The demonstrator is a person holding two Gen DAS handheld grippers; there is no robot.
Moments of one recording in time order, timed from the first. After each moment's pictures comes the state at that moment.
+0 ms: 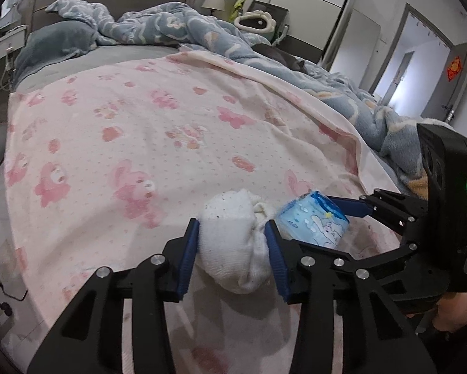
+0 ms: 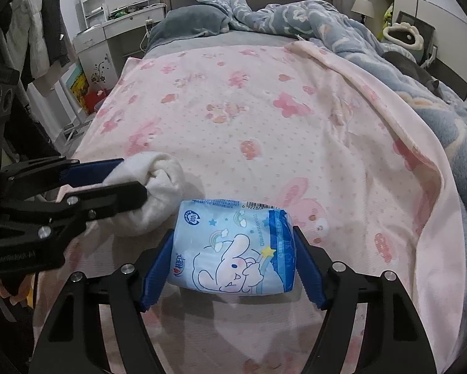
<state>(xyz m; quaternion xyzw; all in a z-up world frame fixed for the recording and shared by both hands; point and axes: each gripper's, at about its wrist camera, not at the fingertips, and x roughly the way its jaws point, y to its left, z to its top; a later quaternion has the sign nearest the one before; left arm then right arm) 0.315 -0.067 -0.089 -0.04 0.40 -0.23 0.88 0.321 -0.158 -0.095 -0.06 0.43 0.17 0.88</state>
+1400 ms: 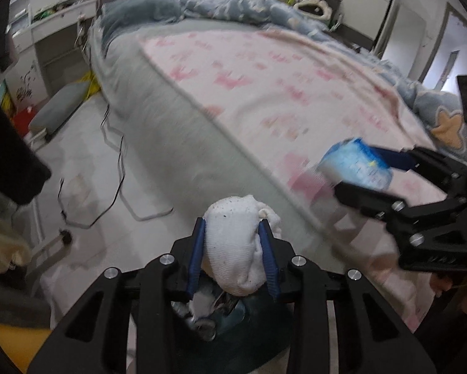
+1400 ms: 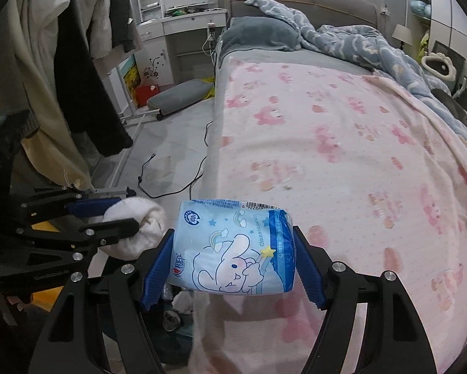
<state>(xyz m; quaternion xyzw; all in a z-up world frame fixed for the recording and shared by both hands) 0.165 0.115 -0.099 -0.02 0.47 -0.11 0.88 0.202 0.015 -0.072 -0.08 0.40 0.25 0.88</state>
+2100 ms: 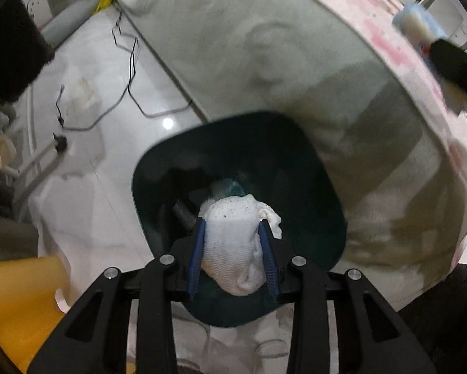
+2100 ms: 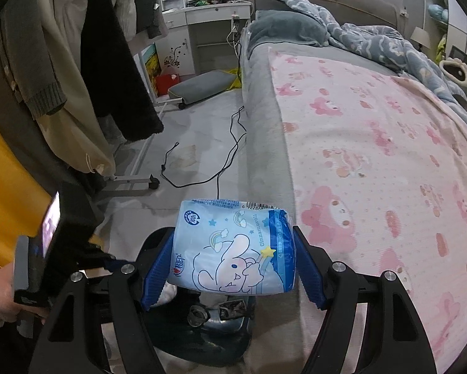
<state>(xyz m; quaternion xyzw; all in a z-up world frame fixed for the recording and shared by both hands) 0.117 0.173 -0.206 -0.06 0.61 -0.10 0.78 0.167 0.077 -0.086 -0.09 0.41 0.27 0.86</state>
